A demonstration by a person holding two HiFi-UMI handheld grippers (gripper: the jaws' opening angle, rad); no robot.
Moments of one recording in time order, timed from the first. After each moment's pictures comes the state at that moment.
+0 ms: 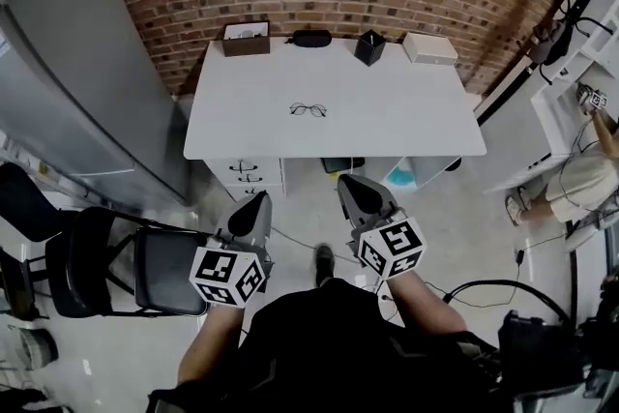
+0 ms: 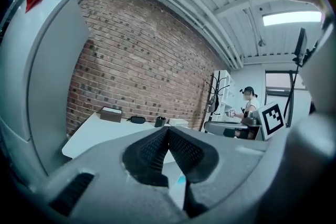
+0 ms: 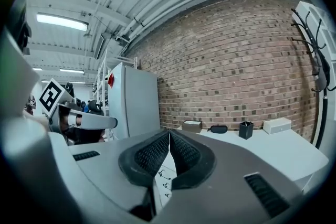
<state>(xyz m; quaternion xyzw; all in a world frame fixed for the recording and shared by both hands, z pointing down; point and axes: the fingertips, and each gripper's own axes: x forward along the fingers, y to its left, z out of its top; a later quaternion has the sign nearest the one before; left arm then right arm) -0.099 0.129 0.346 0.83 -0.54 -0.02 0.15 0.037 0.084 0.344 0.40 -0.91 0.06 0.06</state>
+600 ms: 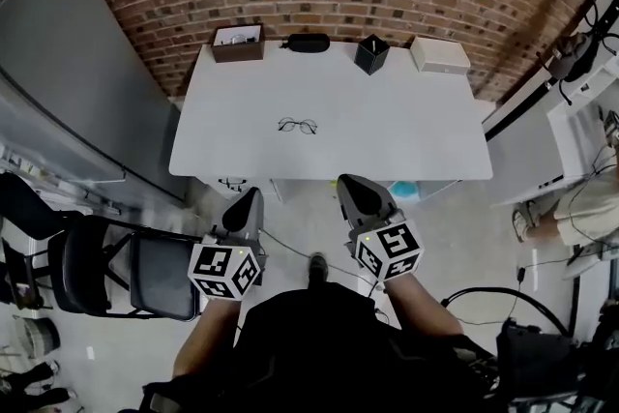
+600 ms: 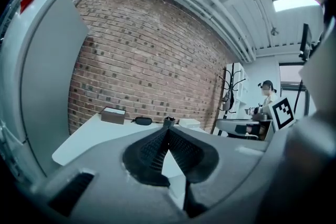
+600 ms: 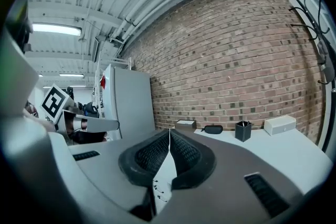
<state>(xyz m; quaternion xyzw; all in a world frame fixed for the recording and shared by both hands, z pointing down) -0.056 0.011 0.366 0.79 -0.59 0.00 0.15 0.096 -0.032 0.358 0.38 -0.92 0.08 0.06</state>
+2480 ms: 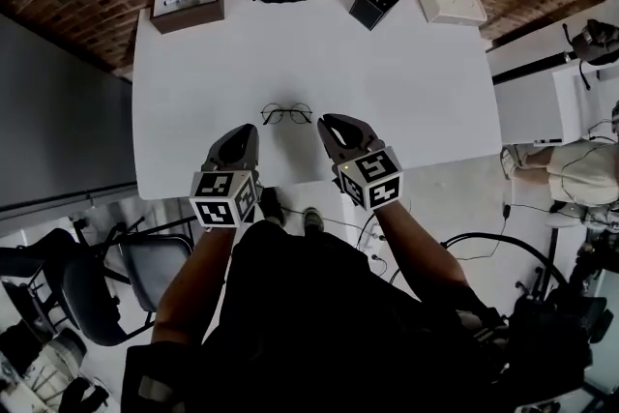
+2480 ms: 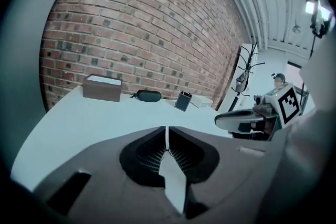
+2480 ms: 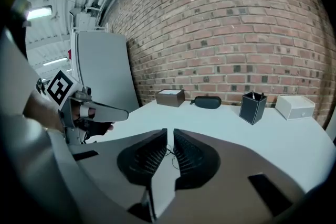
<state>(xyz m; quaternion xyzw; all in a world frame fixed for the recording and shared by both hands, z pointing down) -0.099 -0.246 0.517 0.80 -0.52 0.10 0.27 0.030 -0.262 0.504 0.39 -0.89 0.15 0.21</state>
